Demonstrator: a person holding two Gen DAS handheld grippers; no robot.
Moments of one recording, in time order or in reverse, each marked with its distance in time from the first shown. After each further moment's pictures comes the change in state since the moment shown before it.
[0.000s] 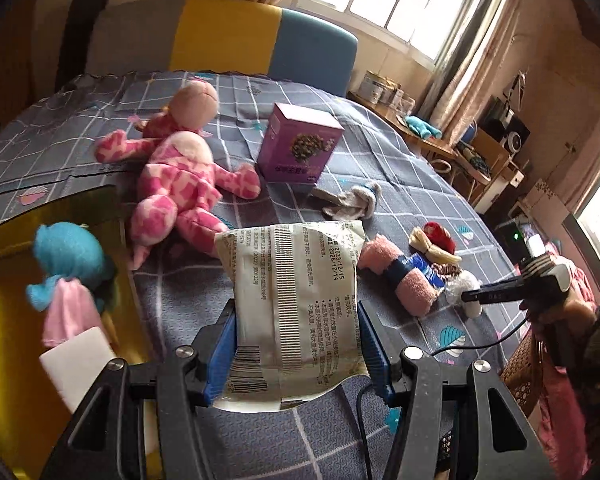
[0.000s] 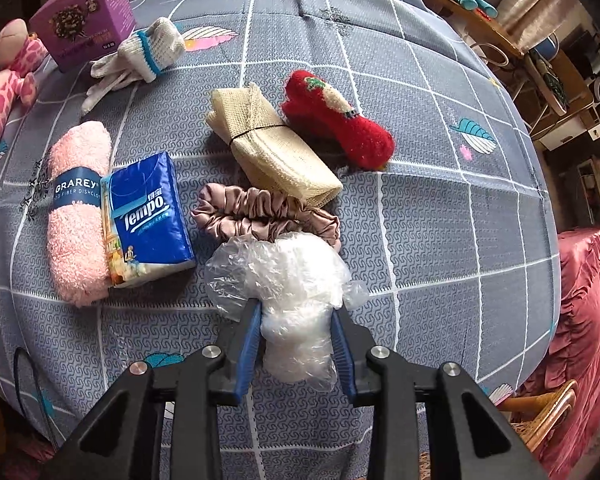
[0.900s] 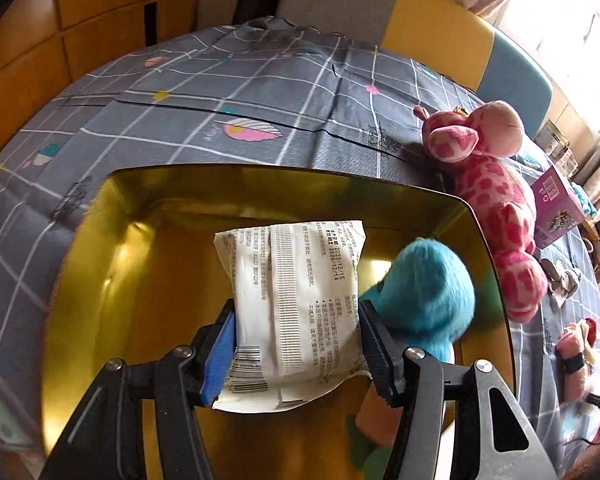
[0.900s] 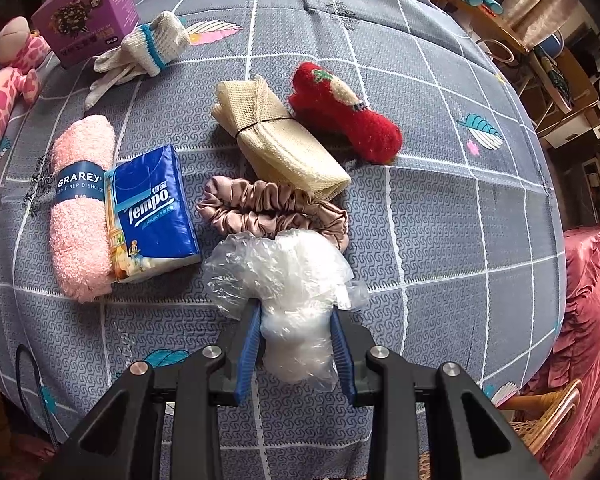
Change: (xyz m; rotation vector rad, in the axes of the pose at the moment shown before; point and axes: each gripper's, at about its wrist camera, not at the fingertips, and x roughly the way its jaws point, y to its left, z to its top) left arm -0.007 0.243 -0.009 -0.395 0.034 0.447; right arm 0.000 0.006 0.004 -0.009 0.016 0.015
